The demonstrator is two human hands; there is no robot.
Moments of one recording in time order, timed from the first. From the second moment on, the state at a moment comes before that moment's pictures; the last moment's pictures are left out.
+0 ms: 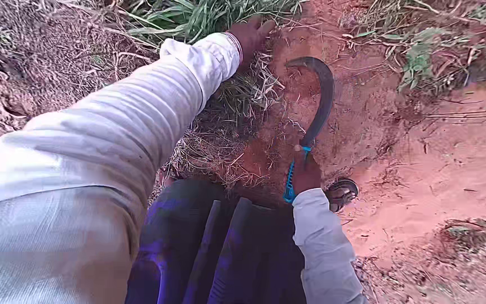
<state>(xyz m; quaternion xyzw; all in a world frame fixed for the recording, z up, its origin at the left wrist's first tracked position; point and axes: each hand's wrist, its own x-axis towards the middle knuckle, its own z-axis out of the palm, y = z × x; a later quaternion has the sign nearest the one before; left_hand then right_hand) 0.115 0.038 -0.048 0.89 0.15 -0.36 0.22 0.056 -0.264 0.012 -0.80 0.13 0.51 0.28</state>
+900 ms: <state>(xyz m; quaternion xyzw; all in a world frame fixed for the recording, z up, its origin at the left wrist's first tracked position) 0.095 -0.016 -0.072 0.86 0.16 -0.47 0.12 0.027 -0.295 -0.010 -0.79 0.09 0.59 0.14</state>
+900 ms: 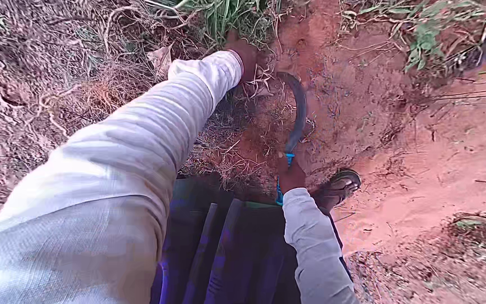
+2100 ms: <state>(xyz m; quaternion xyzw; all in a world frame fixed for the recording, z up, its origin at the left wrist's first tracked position) -0.014 0.072 -0.023 0.90 -0.09 -0.38 0.18 -0.023 -0.252 0.033 -0.66 0.25 0.57 0.43</state>
